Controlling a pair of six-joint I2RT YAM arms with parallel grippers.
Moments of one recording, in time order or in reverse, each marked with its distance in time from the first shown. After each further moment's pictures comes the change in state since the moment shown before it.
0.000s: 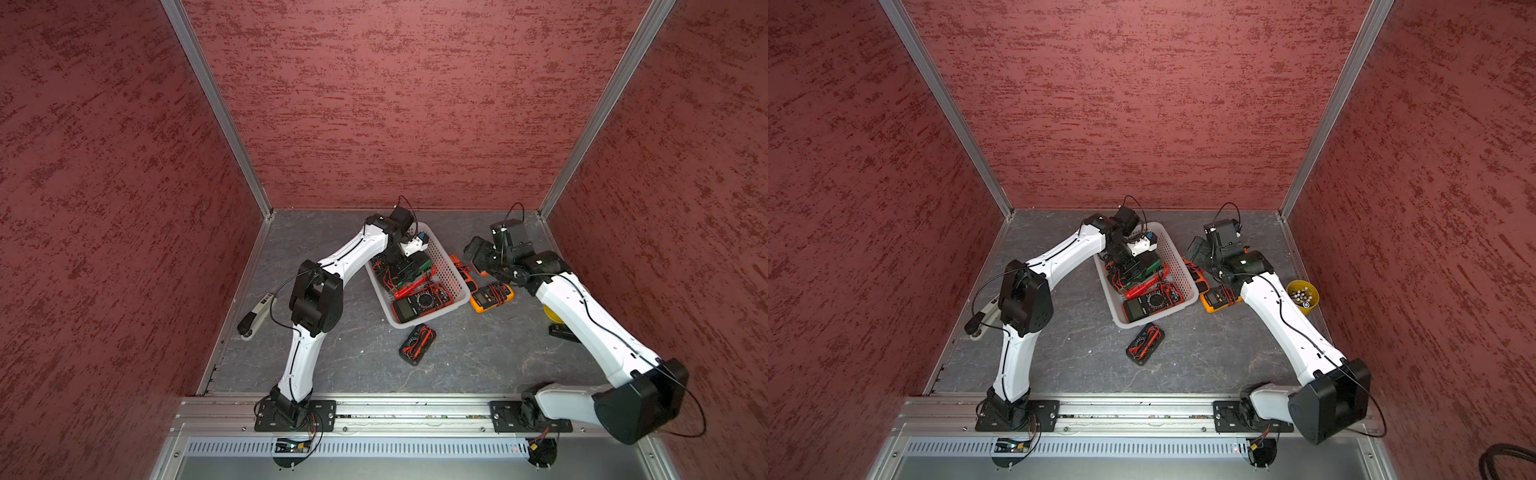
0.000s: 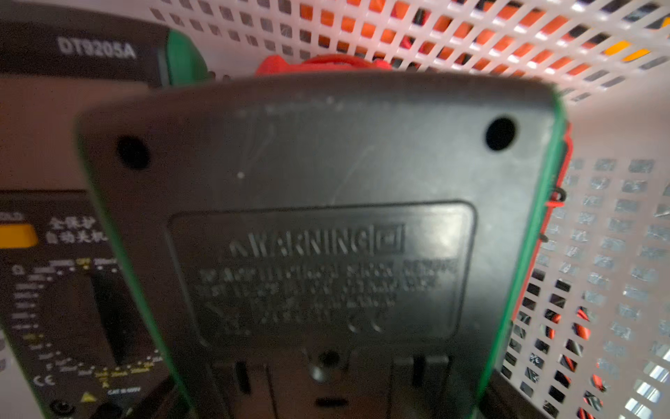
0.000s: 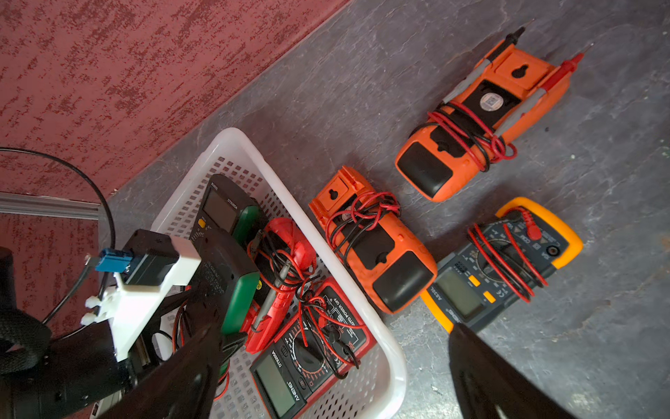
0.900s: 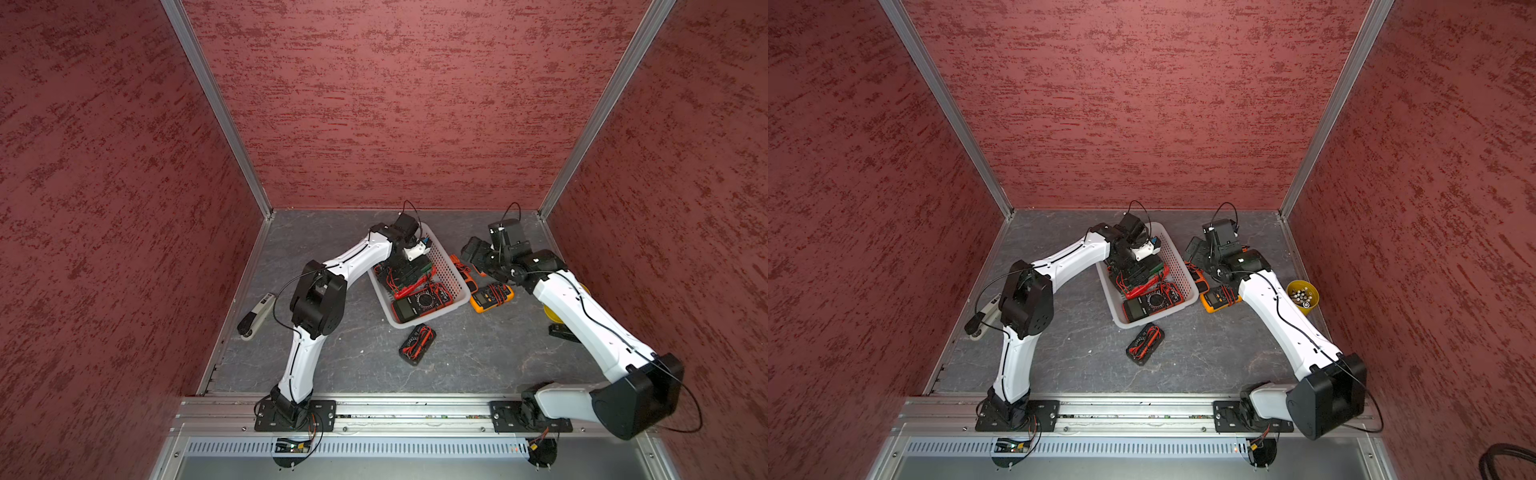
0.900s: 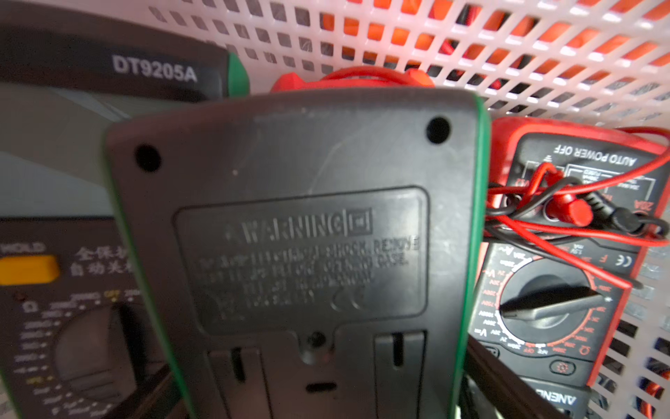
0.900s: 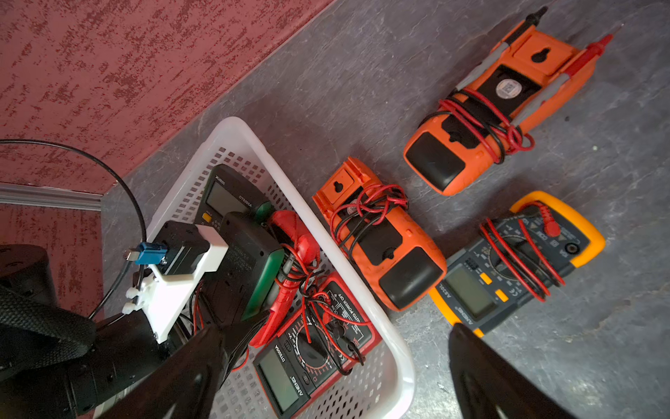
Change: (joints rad) left arm -0.034 -0.020 -0.109 0.163 -0.090 0.010; right arm -0.003 0.018 0.000 0.012 -0.036 0.000
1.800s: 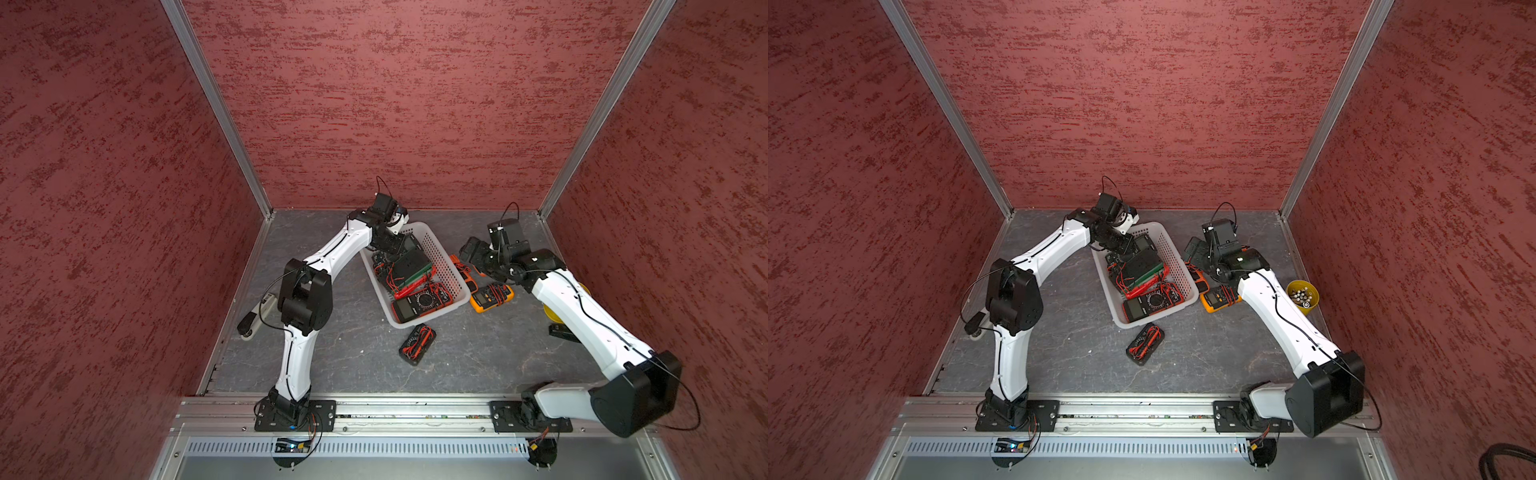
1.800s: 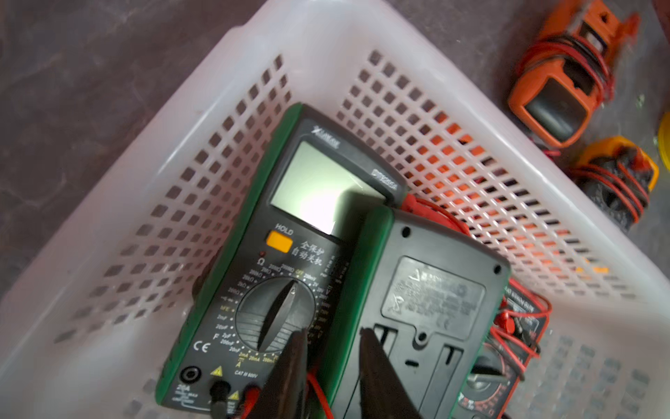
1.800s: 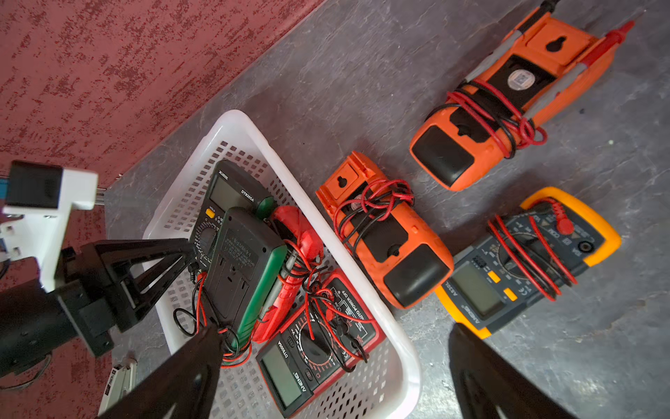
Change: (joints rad) left arm 0.130 -0.008 0.086 0.068 0.101 -0.444; right arm -0.003 0.011 0.000 0.002 -0.020 0.000
